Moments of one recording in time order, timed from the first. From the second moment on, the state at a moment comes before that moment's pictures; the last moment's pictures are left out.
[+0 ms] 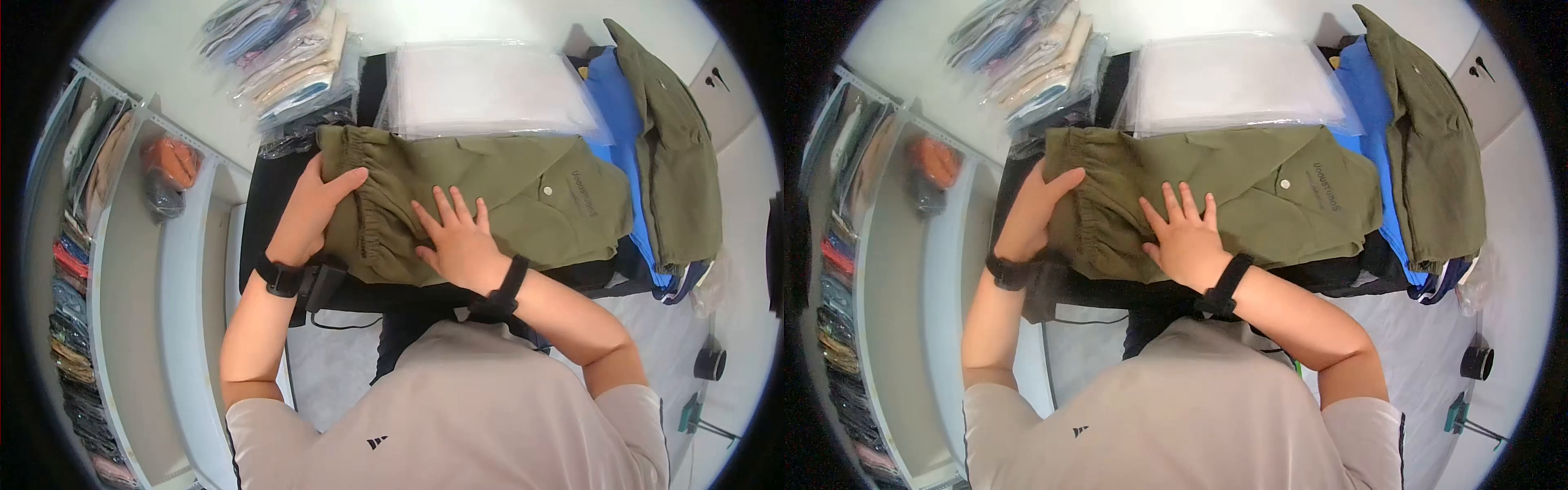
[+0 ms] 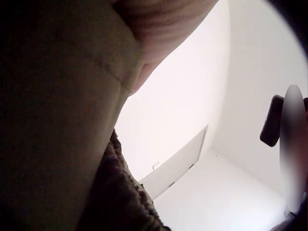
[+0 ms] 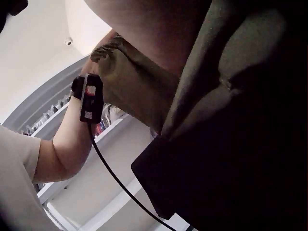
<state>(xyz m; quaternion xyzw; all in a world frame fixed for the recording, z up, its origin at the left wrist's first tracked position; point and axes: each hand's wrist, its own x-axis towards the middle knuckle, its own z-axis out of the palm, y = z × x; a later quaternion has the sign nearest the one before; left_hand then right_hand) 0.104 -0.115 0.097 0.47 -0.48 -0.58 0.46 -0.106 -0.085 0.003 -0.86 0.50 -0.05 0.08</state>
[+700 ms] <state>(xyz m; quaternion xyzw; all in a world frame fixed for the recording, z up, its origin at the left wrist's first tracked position) 0.111 -0.114 0.090 0.52 -0.38 -0.55 0.52 -0.125 -0.214 0.007 -0.30 0.39 -0.37 0.79</state>
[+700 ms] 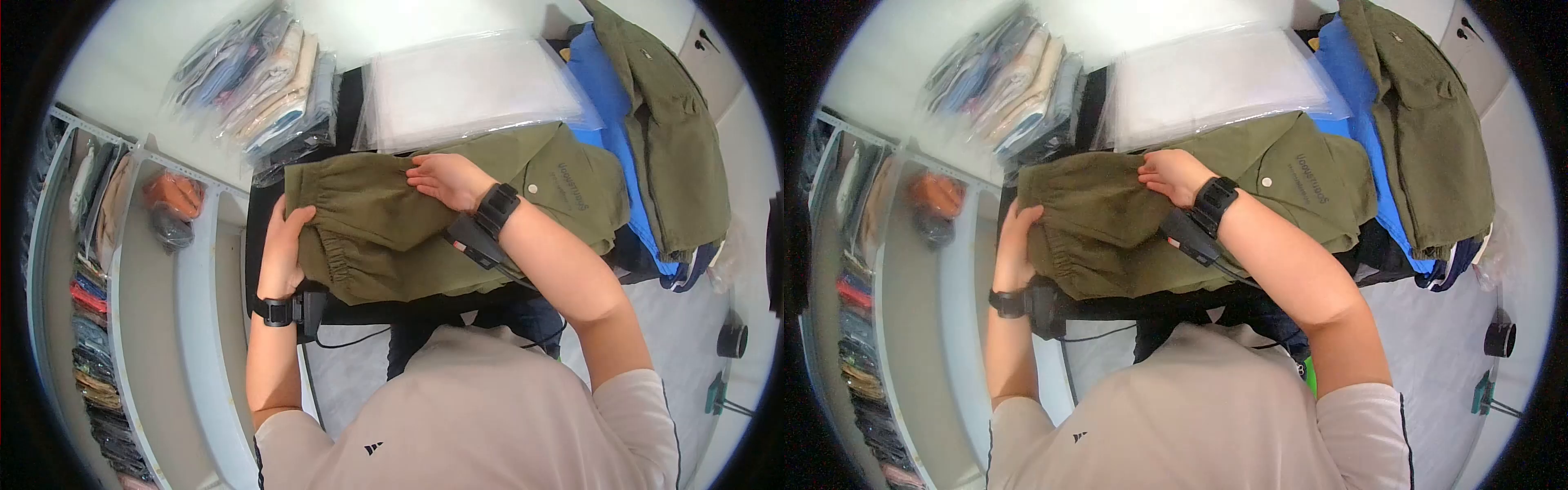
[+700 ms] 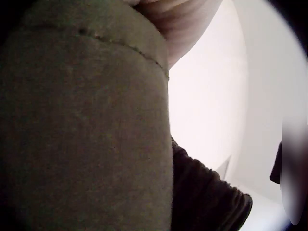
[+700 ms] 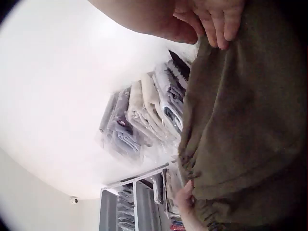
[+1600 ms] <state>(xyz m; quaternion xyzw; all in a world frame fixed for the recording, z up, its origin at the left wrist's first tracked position) -0.017 -0.161 0.091 0.53 -0.59 -0.56 0.25 -0.231 -0.165 0.013 -0.31 0.38 -0.40 0.78</state>
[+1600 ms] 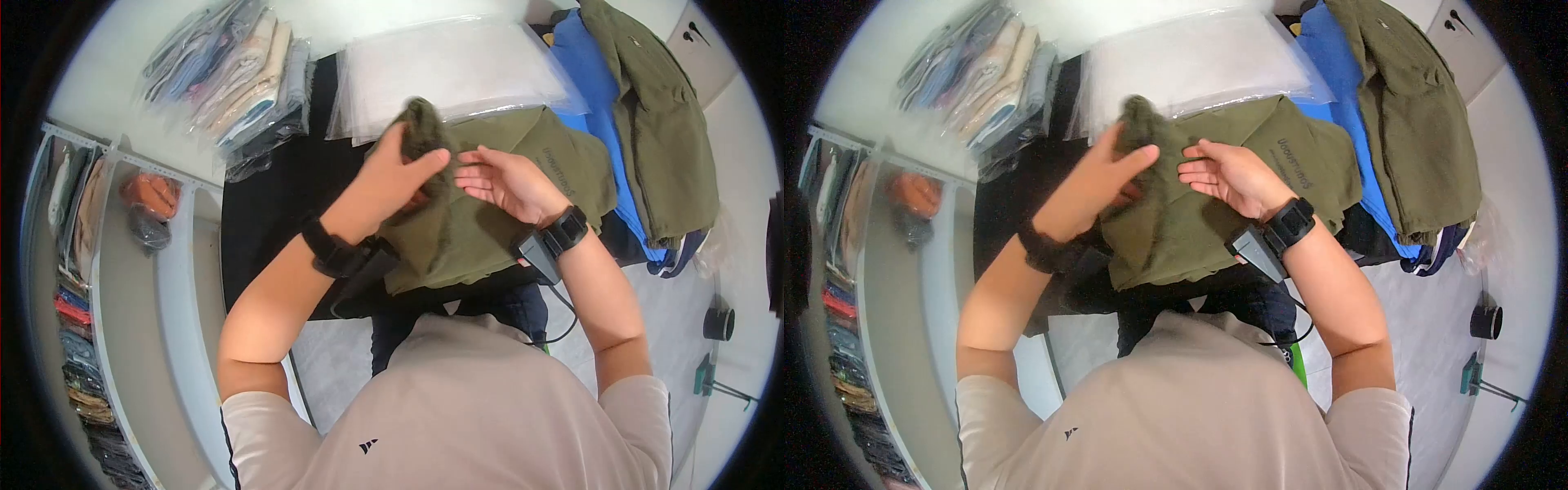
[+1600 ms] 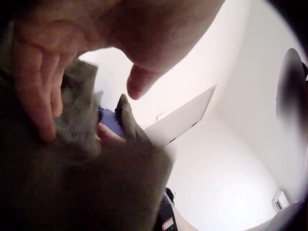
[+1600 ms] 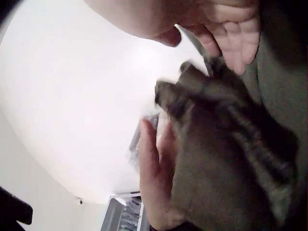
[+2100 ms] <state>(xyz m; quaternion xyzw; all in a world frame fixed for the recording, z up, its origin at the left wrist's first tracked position) 0.016 -0.142 0.072 0.43 -0.65 -0.58 0.26 -0.196 -0.145 0.034 -0.52 0.56 -0.39 0.52</state>
